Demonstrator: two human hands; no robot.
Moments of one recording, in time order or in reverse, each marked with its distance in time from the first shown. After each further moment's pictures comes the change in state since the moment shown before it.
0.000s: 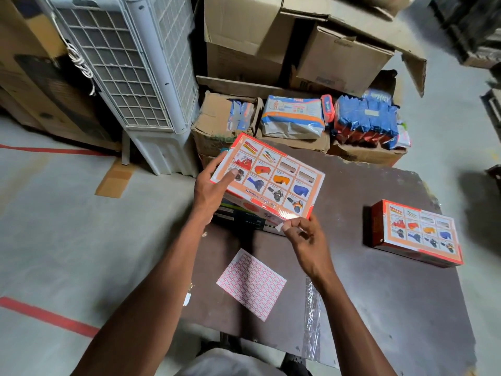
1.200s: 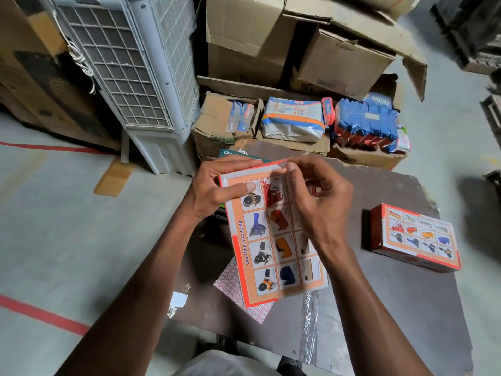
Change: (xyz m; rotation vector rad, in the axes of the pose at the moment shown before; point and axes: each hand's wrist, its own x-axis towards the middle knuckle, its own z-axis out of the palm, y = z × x) left_hand -0.037 0.084 -0.009 0.090 -0.438 0.308; right_hand 0.014 -0.132 -0.017 -0.022 0.251 -0.568
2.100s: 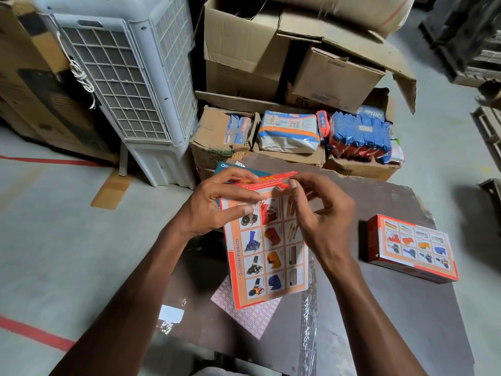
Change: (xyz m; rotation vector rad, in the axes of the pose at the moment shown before) left_hand 0.001 0.000 -0.006 0.251 -0.174 0.246; right_hand 0.003 0.019 -0.016 -0.124 0.006 -0.174
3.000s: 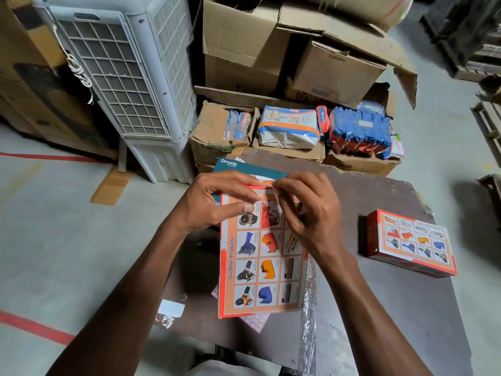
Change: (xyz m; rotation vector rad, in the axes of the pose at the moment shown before) left_hand -0.003 0.008 -0.005 -0.084 -0.012 -0.028; right_hand -0.006 0.019 0.007 -0.264 -0.179 -0.327
